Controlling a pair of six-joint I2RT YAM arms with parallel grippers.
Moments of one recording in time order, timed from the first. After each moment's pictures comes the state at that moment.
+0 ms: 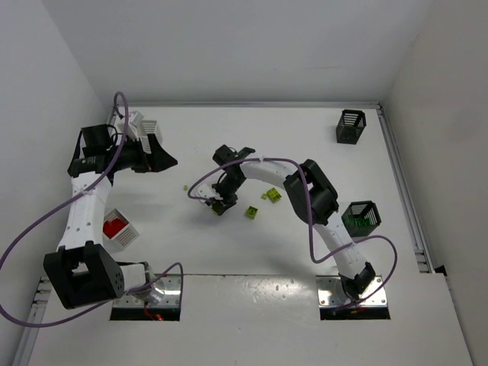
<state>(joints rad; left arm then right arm) 0.24 1.24 1.12 -0.59 0.82 0.00 0.77 2.37 1.80 -0.82 -0.76 -1.48</state>
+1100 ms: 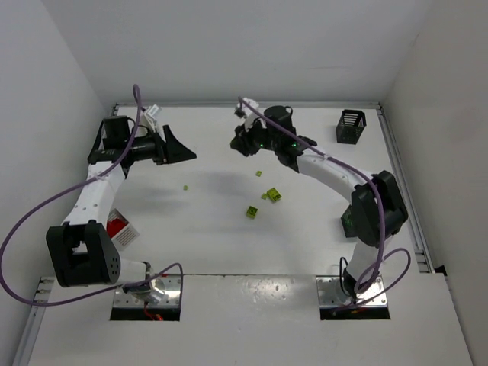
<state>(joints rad) 0.11 1.35 1.08 -0.37 1.04 -0.26 0.61 1.79 1.34 0.07 -0.41 -0.16</state>
